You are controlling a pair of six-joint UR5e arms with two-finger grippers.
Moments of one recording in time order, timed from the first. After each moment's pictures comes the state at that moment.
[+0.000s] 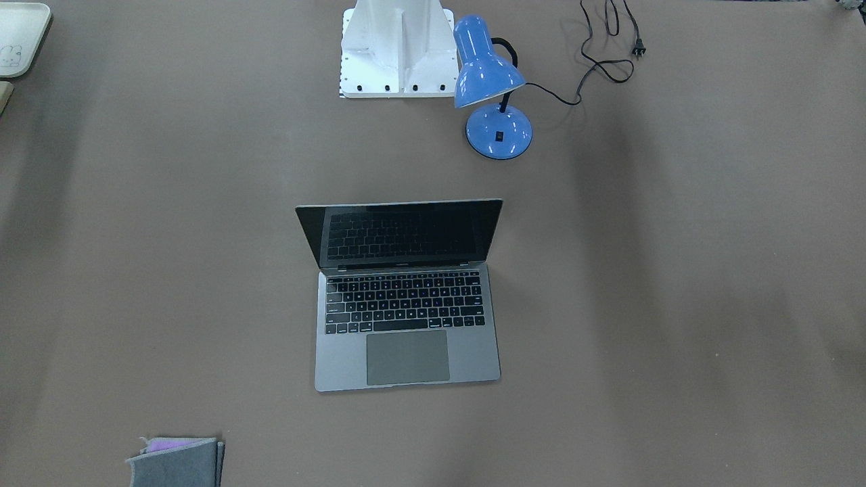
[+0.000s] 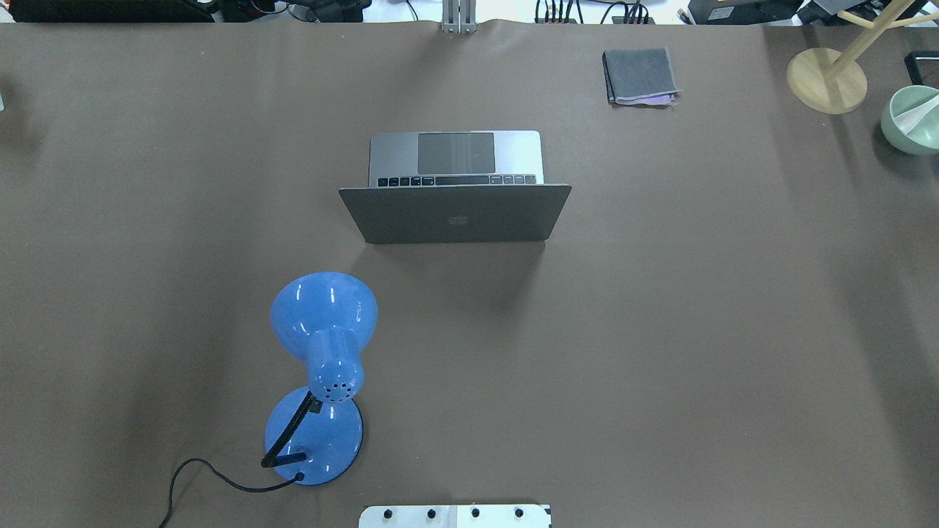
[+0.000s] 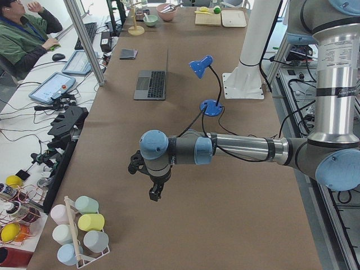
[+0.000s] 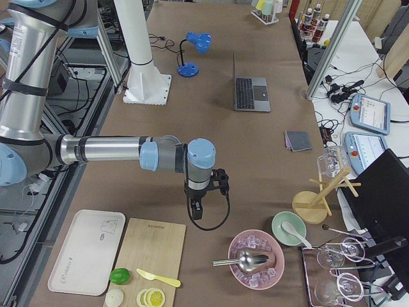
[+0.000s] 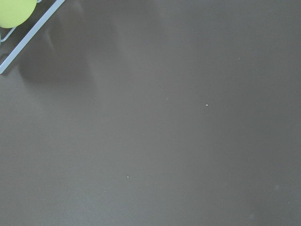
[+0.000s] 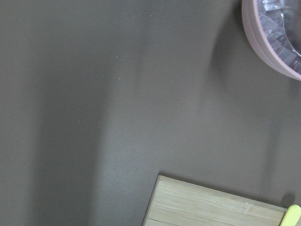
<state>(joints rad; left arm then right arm) -1.61 -1.50 -1.71 -1.47 -2.37 0.36 1.50 -1.85 1.90 -1.68 2.26 -0.23</state>
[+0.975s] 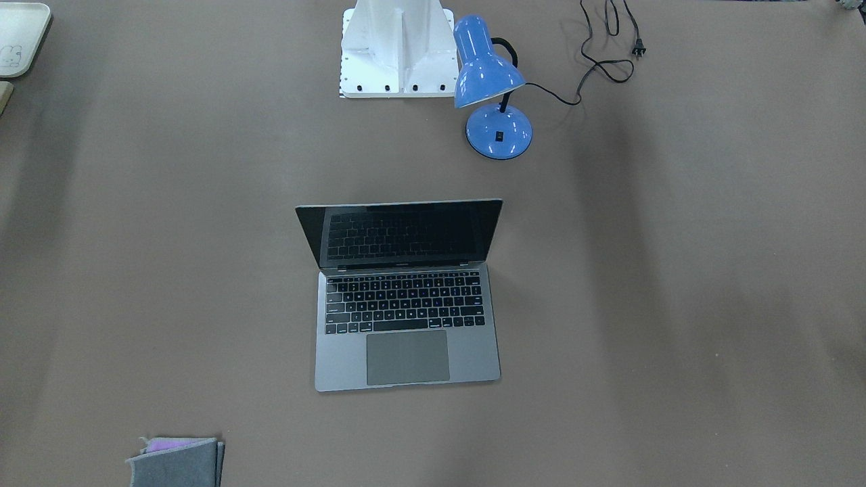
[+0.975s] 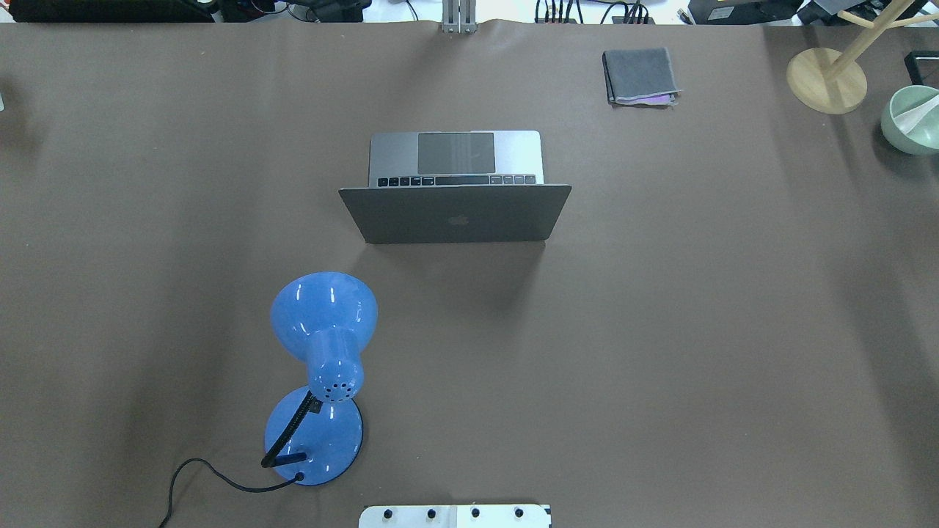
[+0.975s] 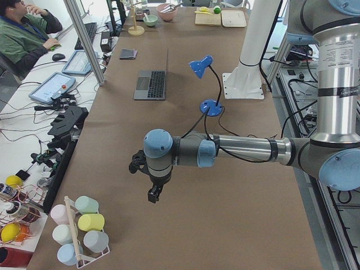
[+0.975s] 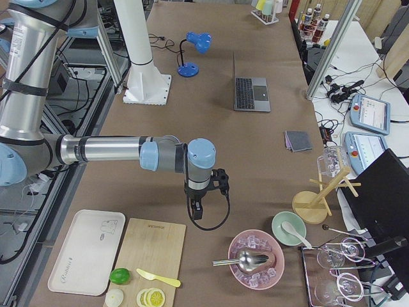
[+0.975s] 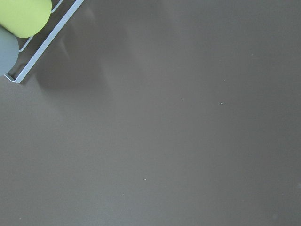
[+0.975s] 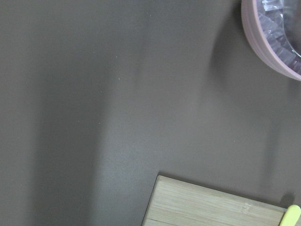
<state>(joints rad) -1.61 -1.49 -1.72 -1.56 -2.32 0.36 1.50 -1.85 1.90 -1.68 2.26 -0.23</state>
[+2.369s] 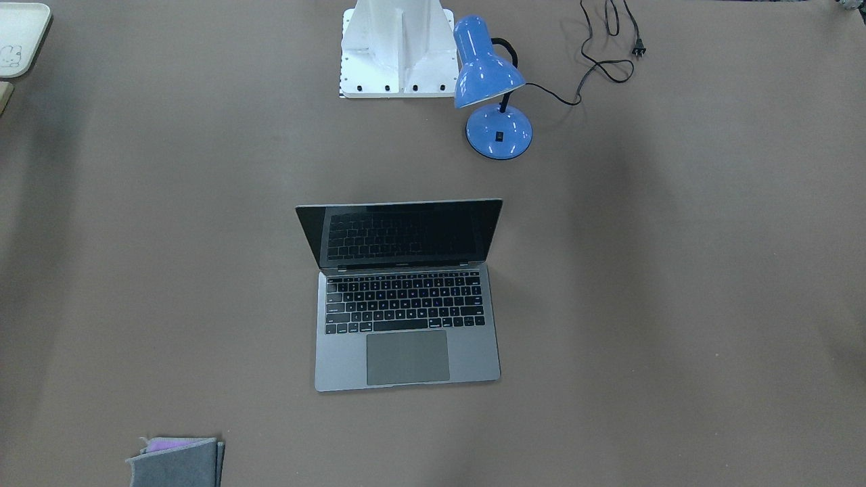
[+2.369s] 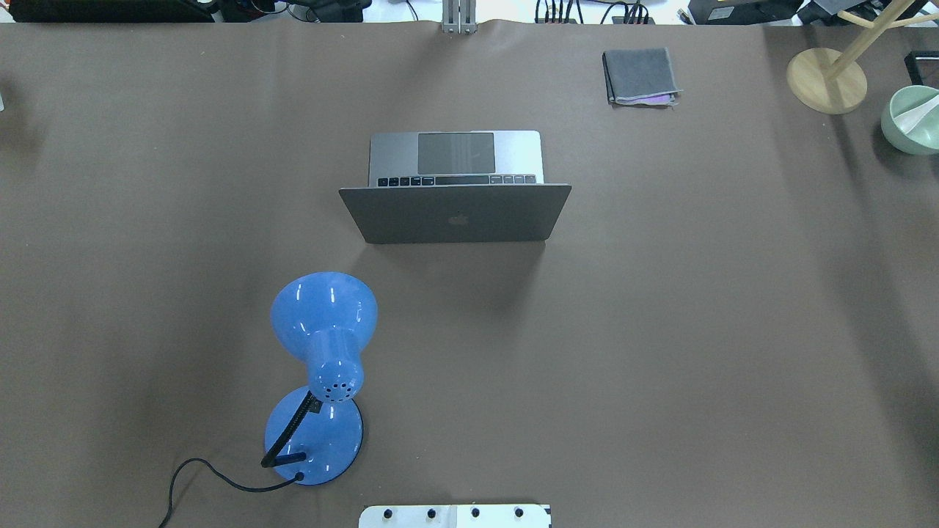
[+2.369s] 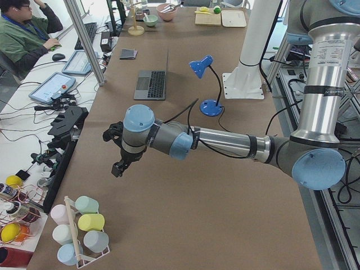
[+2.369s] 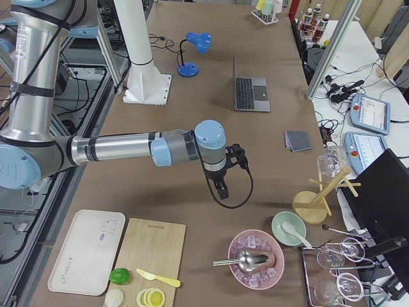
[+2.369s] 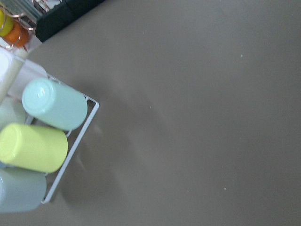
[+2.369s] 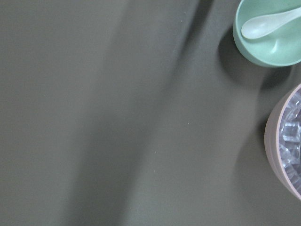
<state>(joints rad) -1.60 -1.67 -1.60 -1.90 -2.32 0.30 1.50 -1.73 1.89 -1.44 2.34 -0.14</state>
